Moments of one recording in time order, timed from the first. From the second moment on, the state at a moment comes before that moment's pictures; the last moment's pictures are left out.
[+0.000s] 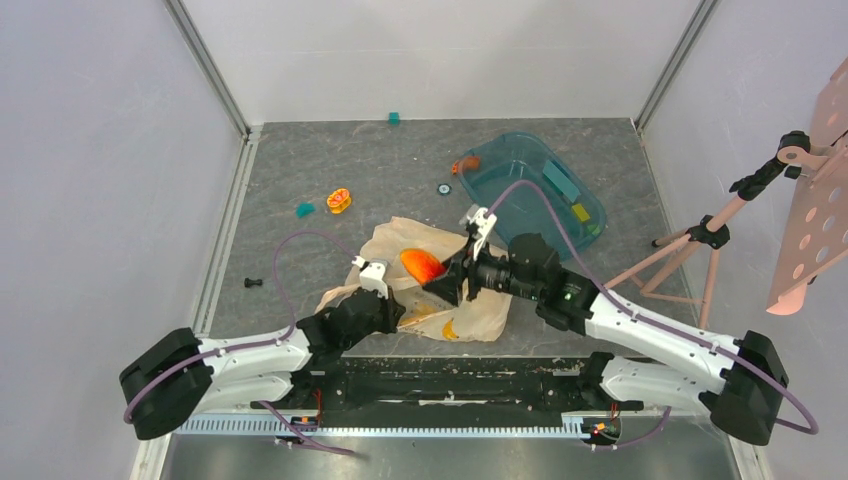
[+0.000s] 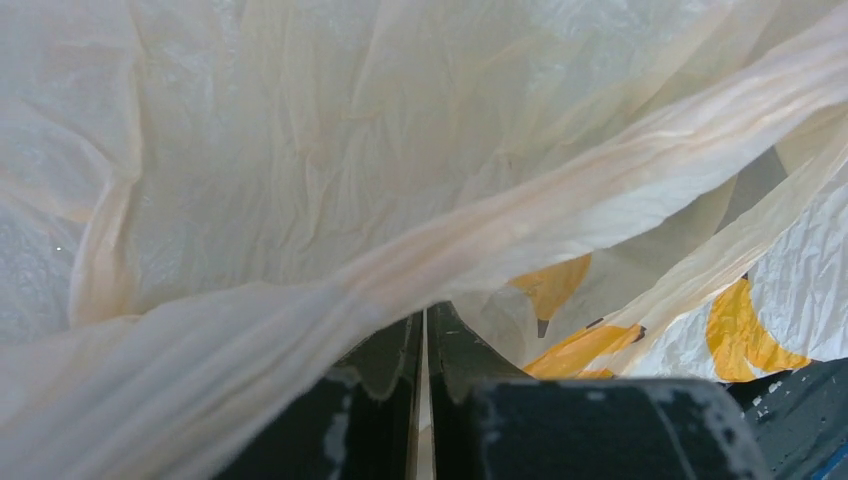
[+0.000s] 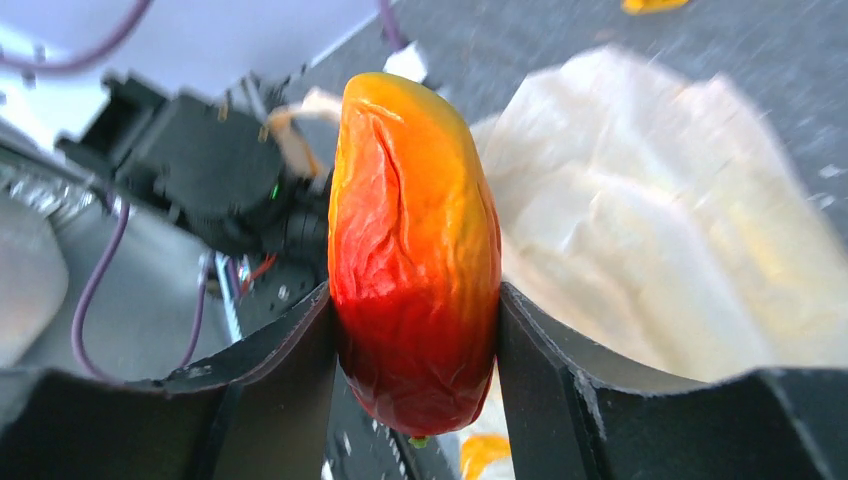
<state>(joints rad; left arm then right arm) -0.97 1.03 0.20 0.25 -0.29 -0.60 0.94 1.03 0.67 0.12 -0.25 0.33</state>
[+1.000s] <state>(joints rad) -0.97 1.05 0.18 0.25 -0.29 -0.60 0.32 1.60 0.99 -0.22 0.29 0.14</state>
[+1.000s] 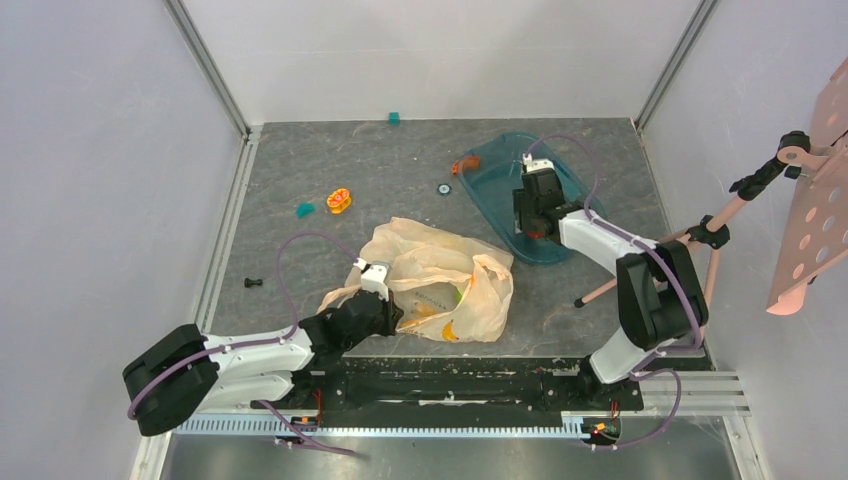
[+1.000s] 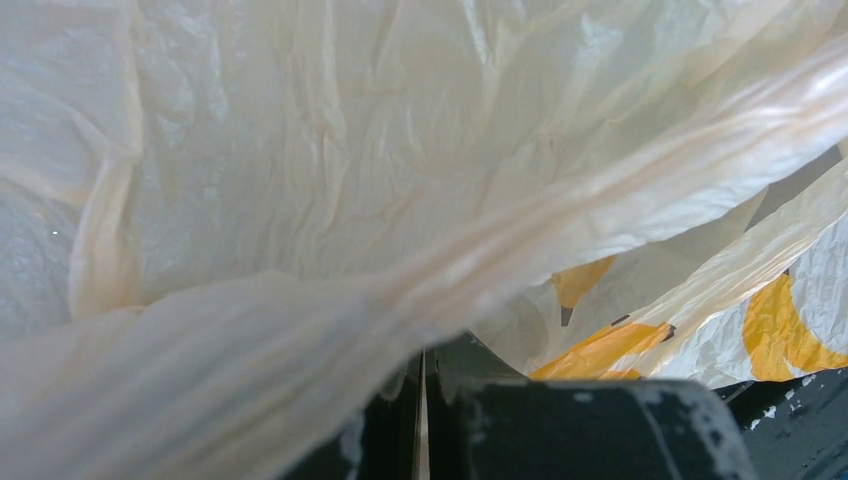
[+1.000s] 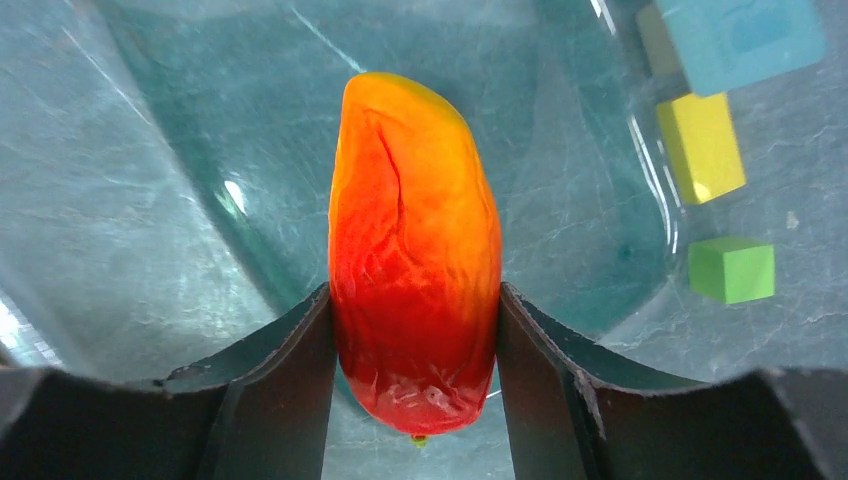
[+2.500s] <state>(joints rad) -0.96 1.05 0.18 0.23 -0.29 -0.60 0.31 1.25 1.05 -0.17 0.20 0.04</state>
